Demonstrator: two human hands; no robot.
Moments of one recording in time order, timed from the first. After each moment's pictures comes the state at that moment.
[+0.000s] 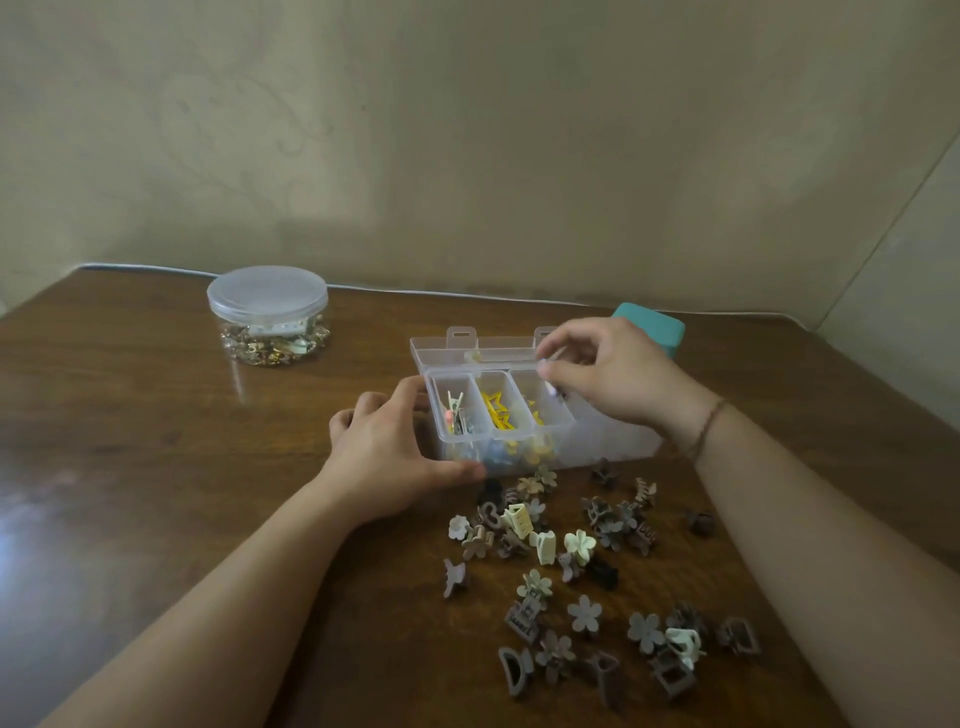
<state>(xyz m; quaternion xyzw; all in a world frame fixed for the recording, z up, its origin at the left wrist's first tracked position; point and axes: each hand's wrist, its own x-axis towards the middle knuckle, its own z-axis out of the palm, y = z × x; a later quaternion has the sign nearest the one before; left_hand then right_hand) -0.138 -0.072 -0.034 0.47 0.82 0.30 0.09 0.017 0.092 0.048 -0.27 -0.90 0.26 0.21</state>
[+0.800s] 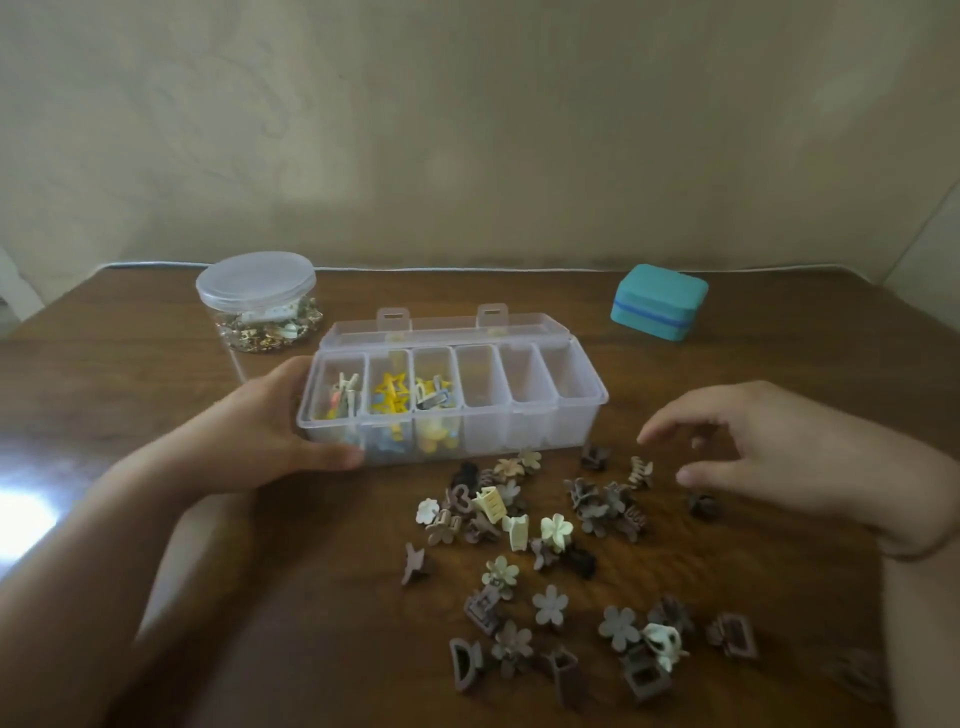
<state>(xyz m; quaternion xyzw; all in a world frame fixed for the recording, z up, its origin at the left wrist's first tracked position) -0.185 -0.118 -0.016 0.43 0.83 0.31 0.17 0.135 0.126 0.038 -0.22 -0.96 0.17 -0.05</state>
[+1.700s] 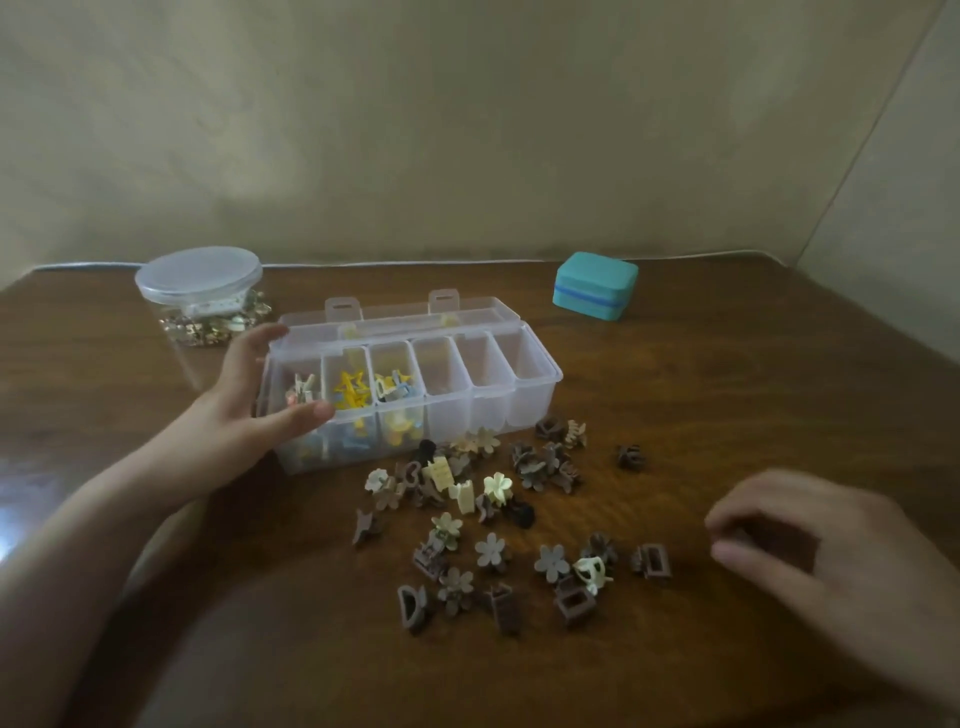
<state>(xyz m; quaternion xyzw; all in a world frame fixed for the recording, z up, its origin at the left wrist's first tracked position) -0.143 -0.120 -0.019 0.43 0.77 0.44 0.17 0.247 0.058 0.003 -0.27 -0.94 0.16 0.14</state>
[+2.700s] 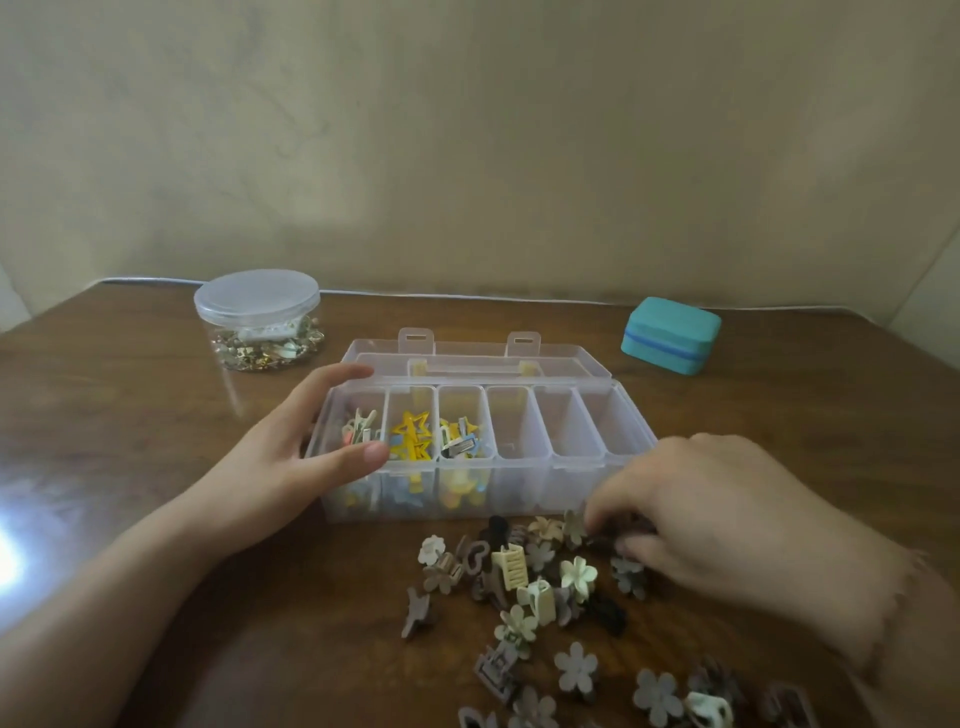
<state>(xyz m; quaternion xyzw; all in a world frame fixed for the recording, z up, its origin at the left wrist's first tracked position) -0.159 -0.114 -0.031 0.48 0.73 0.47 0.14 0.092 0.058 0.029 -0.13 -0.99 -0.04 -0.02</state>
